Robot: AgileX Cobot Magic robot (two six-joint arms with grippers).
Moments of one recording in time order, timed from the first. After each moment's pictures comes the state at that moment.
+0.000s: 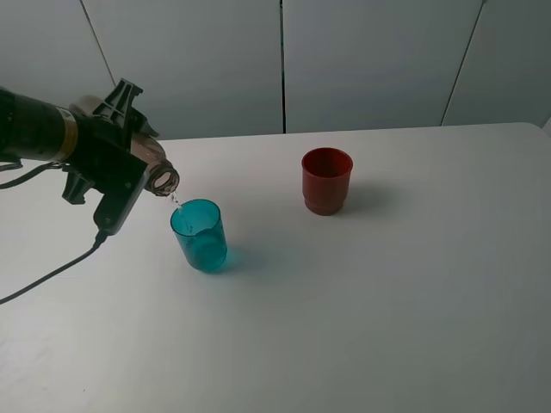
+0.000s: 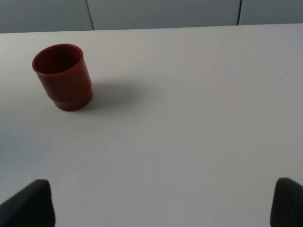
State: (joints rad) left arm -0.33 1.60 -0.80 1.74 0.03 0.19; right arm 0.02 0.00 -0.50 0.09 1.10 -0.01
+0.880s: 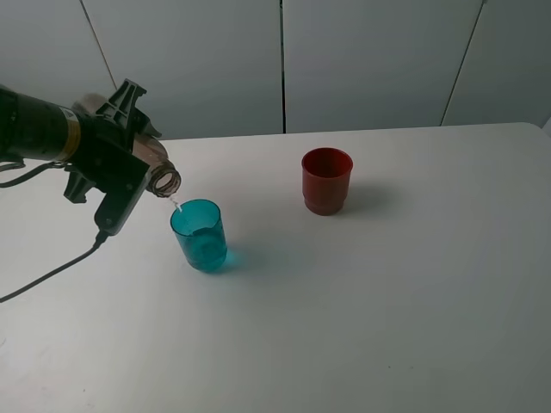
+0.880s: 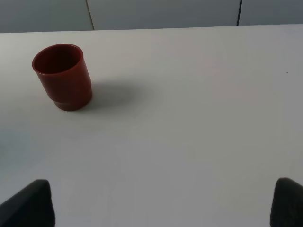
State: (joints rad) left arm -0.33 1.60 -0.80 1.74 0.03 0.21; right arm 0.02 0.00 -0.50 0.09 1.10 -0.01
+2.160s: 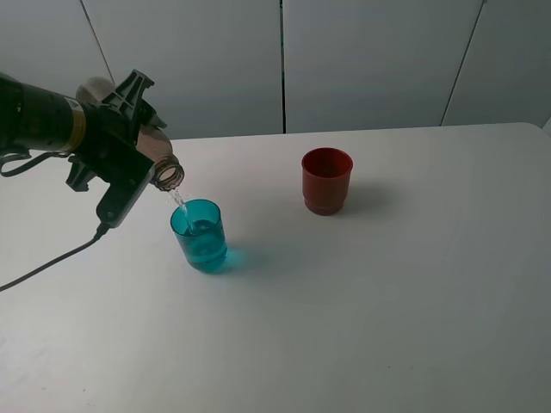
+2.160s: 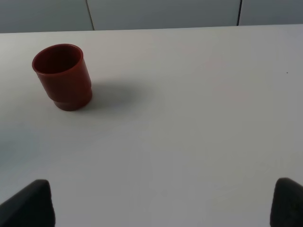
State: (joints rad) left arm -0.36 1.60 -0.83 1.74 0.05 0.26; right arm 0.02 0.00 -0.50 0.09 1.10 -0.01
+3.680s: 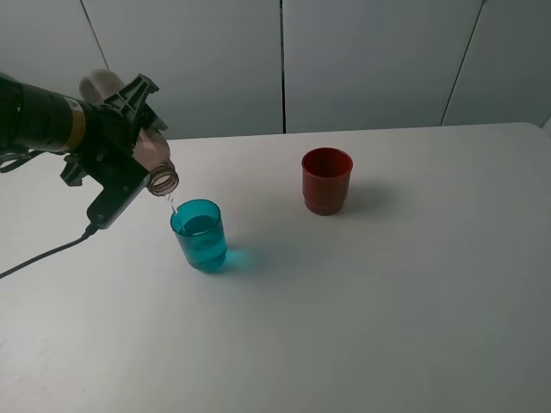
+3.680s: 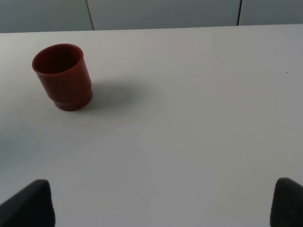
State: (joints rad) left arm -0.36 1.60 -0.83 1.74 0.06 0.39; right arm 0.02 0.00 -0.50 0.09 1.10 -0.01
